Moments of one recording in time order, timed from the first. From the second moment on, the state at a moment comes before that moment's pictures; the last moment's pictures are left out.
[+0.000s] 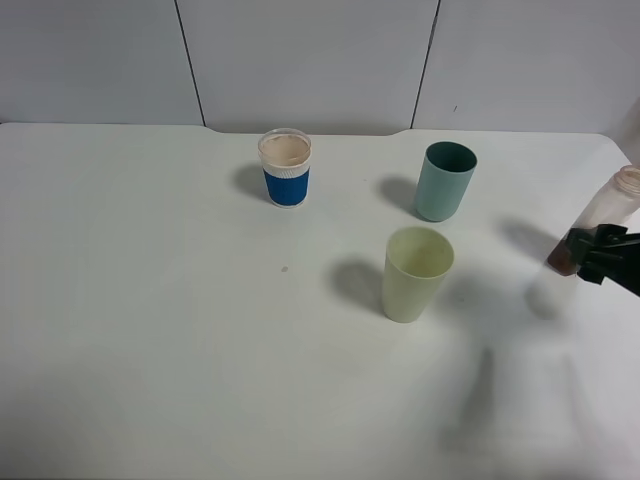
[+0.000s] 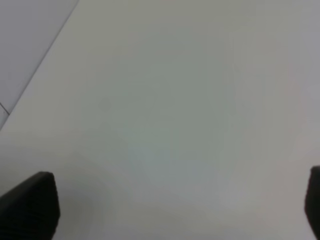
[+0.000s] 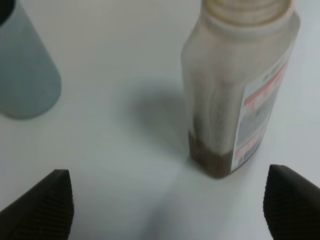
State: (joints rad) left arm 0.19 0.00 -0.51 0.03 1.05 -0.03; right arm -0.01 1.02 -0.09 0.26 -0.34 -0.09
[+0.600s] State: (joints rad) left arm 0.19 0.00 -0.51 0.03 1.05 -0.03; right arm -0.01 1.02 -0.03 0.70 -0.49 -0.50
